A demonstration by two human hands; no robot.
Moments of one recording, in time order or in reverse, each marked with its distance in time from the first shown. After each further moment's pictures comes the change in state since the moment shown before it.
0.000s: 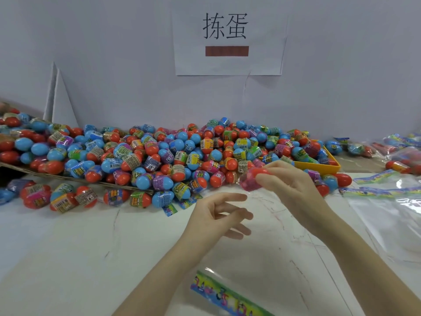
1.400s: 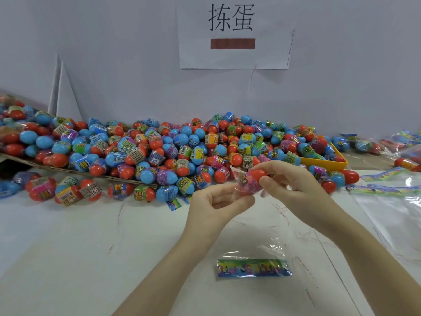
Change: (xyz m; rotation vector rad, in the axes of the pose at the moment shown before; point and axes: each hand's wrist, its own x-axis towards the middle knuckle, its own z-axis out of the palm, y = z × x) left_hand 0.000 0.002 0.002 0.001 0.159 0.132; right_hand -0.002 -0.004 0.001 -0.104 -0.105 -0.120
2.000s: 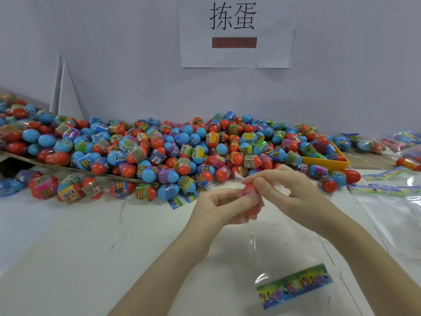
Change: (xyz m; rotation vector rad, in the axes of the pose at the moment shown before) left_hand 0.001 0.000 -0.002 -0.058 -0.200 -0.116; right_hand -0.001 -0.002 0.002 -0.122 -0.093 -0.033
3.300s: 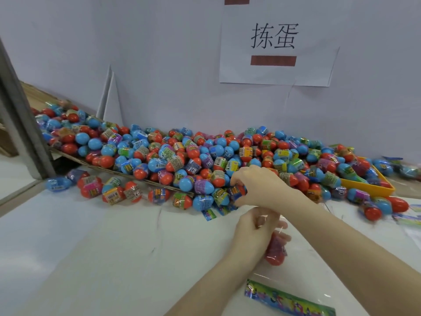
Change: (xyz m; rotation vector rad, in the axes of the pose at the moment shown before) left_hand 0.014 -0.025 0.003 -0.124 0.184 -0.137; right_hand 0.110 -0.002 0.065 -0.682 -0.283 -0.020
